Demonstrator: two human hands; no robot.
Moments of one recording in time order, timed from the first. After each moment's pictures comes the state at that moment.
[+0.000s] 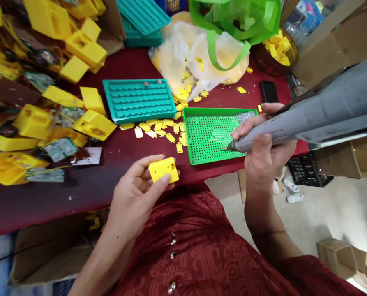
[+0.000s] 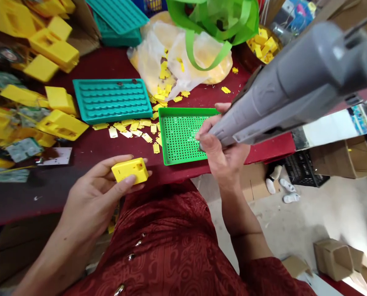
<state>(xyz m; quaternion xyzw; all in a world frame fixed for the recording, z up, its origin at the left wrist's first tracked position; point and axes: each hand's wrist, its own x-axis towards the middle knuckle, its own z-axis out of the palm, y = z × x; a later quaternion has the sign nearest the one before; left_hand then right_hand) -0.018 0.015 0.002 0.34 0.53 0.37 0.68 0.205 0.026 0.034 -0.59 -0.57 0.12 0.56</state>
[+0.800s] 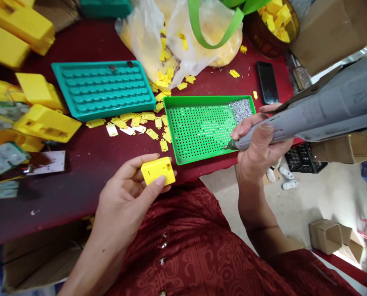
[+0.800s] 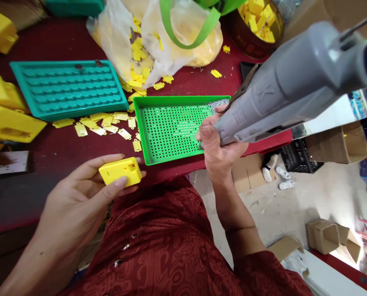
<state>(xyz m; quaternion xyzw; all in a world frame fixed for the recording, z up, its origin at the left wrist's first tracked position) -0.001 0.015 0.001 0.34 0.54 0.35 0.69 0.223 0.039 -0.001 -0.54 -0.45 0.09 0.70</state>
